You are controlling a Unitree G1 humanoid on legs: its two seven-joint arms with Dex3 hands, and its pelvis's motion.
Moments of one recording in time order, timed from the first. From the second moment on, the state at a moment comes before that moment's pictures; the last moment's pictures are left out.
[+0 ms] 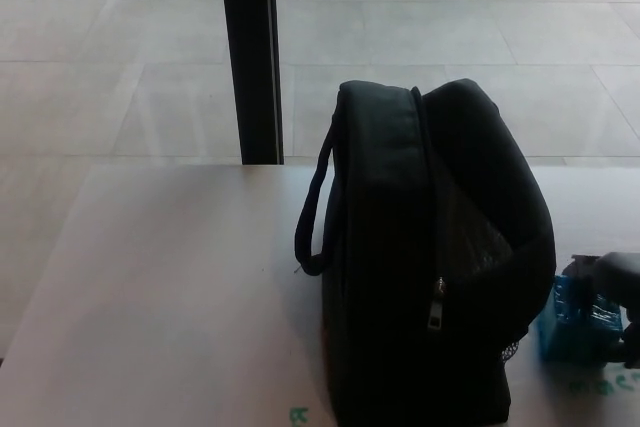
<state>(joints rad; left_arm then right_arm) 0.15 0.56 0.32 0.41 -0.35 0.31 -0.54 -0.60 -0.72 0.55 0.48 -0.62 0.22 0.34</state>
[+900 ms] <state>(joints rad) 0.15 0.56 0.32 0.41 -0.36 0.31 -0.54 -0.52 -0.74 0.24 0.54 -0.60 -0.07 -0.02</state>
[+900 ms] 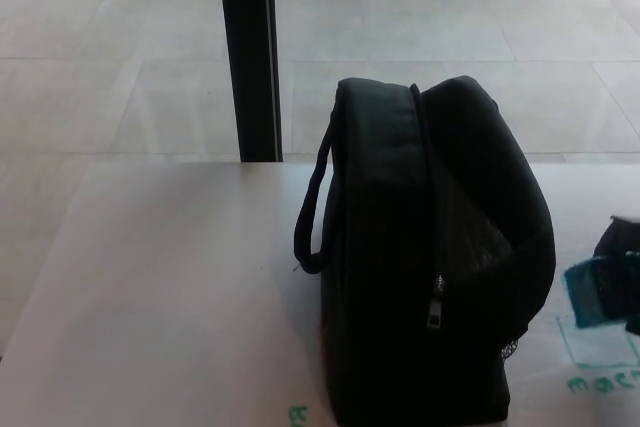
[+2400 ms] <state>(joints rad) 0.15 0.57 0.32 0.42 -0.36 0.31 -0.54 -0.62 -0.62 0.12 0.02 -0.20 -0.02 0.39</state>
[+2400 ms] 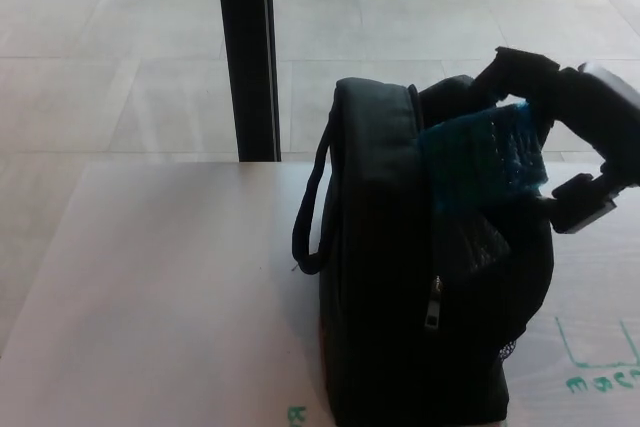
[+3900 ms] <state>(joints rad) 0.14 0.57 0.32 0.43 -0.36 0.31 -0.54 -0.92 -0.68 0.47 -0.03 -0.56 0.35 0.63</state>
